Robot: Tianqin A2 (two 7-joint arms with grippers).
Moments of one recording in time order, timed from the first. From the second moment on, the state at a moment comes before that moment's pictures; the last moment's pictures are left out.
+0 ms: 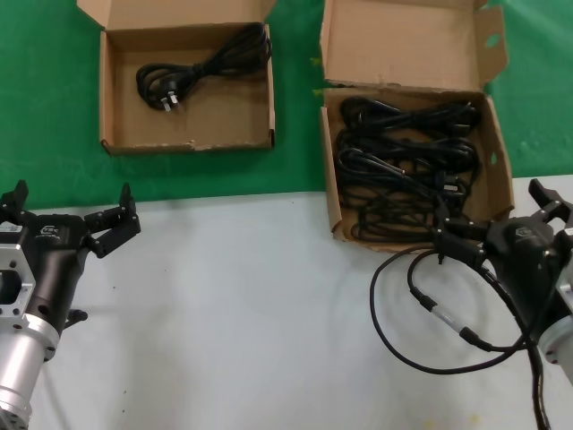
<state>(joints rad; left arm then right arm) 0.00 -0.30 1.60 -1.60 -1.80 0.00 0.00 0.03 0.30 -1.61 1.60 1.77 -0.02 -0.01</state>
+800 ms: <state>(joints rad) 0.00 -0.30 1.60 -1.60 -1.80 0.00 0.00 0.03 0.30 -1.61 1.60 1.77 -0.02 -0.01</state>
